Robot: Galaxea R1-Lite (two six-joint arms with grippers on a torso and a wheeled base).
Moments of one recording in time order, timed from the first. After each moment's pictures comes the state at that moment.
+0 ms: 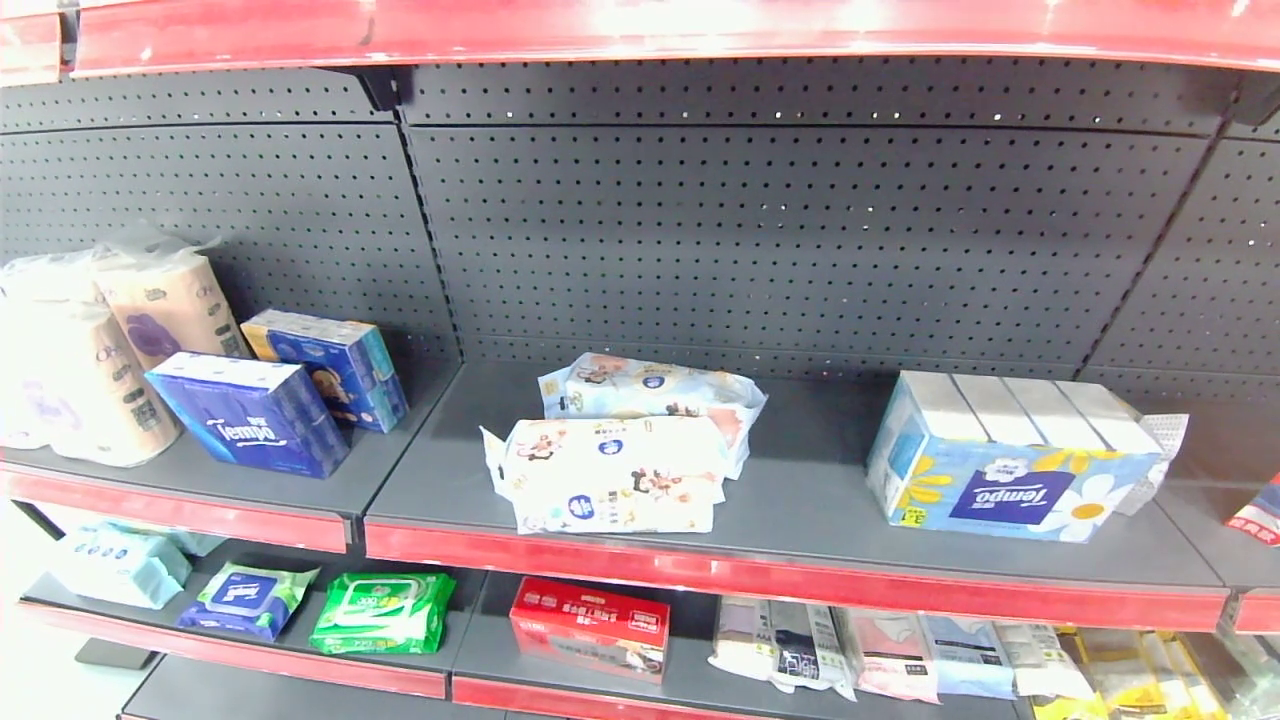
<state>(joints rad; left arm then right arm) 0.00 0.00 0.00 0.00 -0.03 -0.01 -0.18 0.77 -0.41 -0.15 -0.27 -0.21</state>
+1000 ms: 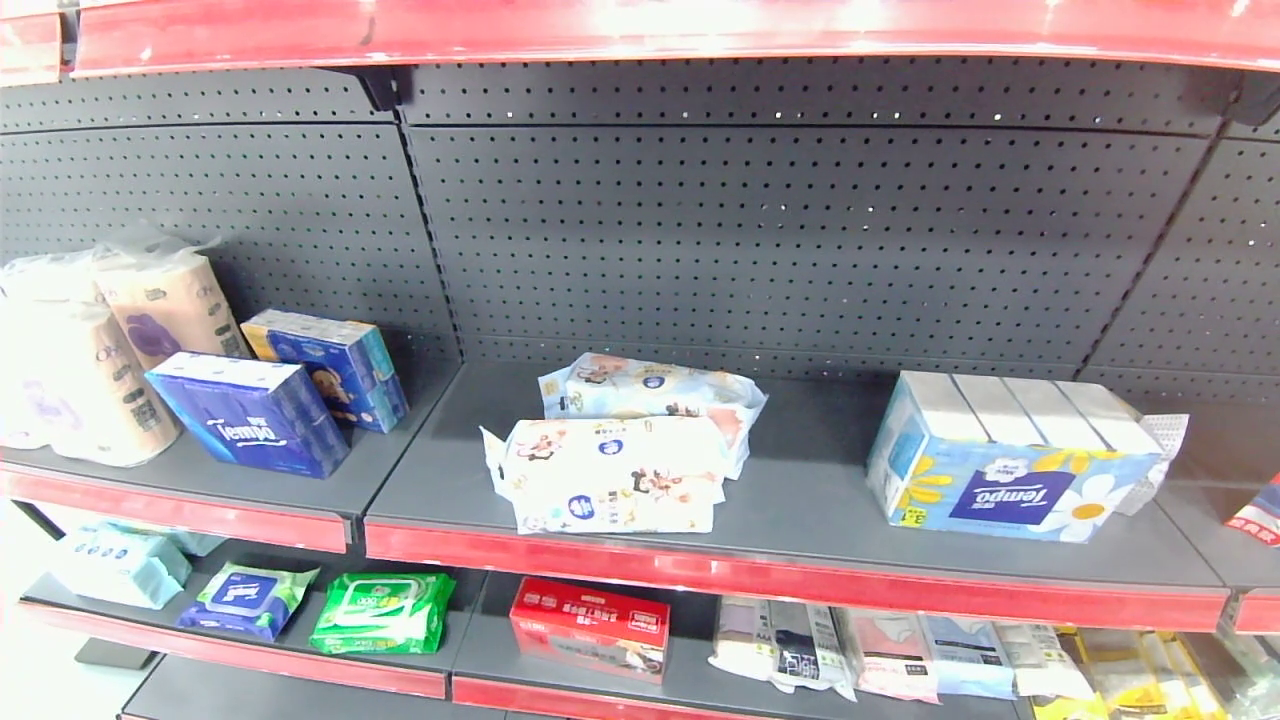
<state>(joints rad) 0.00 0.00 0.00 0.00 -0.03 0.00 -0.34 0.68 -0.31 -0.15 0.21 -0.28</state>
